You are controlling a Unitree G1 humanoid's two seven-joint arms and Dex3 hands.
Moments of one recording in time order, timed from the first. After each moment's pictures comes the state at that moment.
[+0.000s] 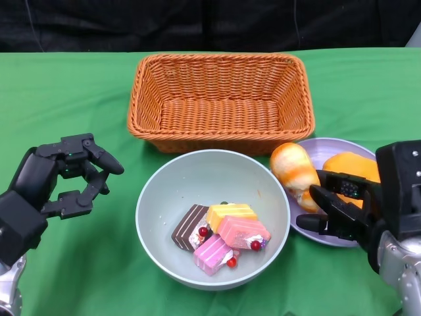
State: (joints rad) left arm -0.50 0.27 0.12 1.08 0.00 -0.96 -0.29; right arm -0.28 0.06 -0.15 0.10 0.13 0.72 -0.02
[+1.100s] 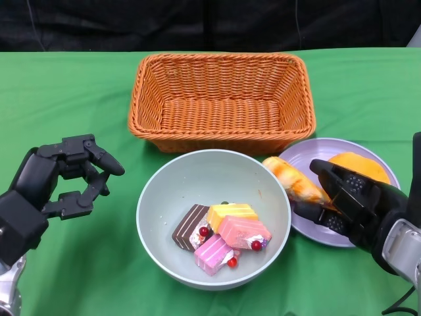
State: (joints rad) left arm -0.50 0.28 0.10 1.08 0.00 -0.96 -0.29; right arm -0.31 0.11 -0.29 -0.02 0.35 0.93 -0.11
